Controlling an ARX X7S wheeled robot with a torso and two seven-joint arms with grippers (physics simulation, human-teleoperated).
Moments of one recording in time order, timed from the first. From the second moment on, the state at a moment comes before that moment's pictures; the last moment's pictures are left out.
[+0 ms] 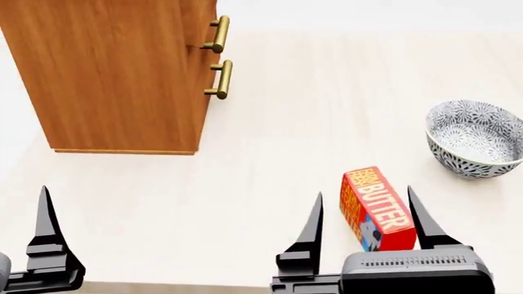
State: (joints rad) left arm -0.06 -0.15 0.07 0.74 -0.09 -0.53 -0.28; right arm 0.13 0.16 -0.13 -0.64 -0.05 0.54 0.13
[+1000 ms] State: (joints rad) left arm -0.06 -0.18 0.08 0.75 -0.11 -0.53 -0.33; right arm 0.14 0.20 -0.16 -0.63 -0.04 0.54 0.16
